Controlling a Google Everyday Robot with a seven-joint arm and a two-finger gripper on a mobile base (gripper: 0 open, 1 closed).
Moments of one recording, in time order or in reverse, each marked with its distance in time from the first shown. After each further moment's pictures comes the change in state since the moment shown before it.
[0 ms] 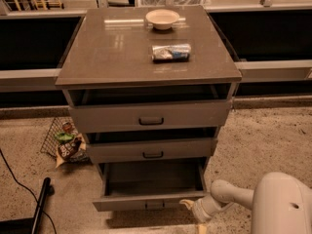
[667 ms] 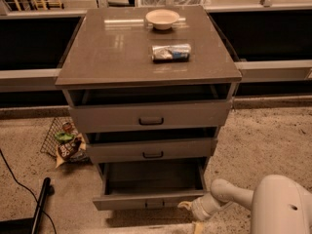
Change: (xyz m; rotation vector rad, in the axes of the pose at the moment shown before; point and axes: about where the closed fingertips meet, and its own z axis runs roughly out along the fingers) arm -0.001 -0.009 0.004 0.015 -0.032 -0.001
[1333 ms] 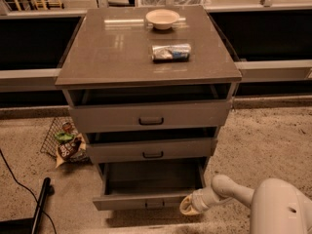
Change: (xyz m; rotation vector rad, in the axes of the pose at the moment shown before) arm 0.010 -0.052 -0.006 0.135 -0.017 0.039
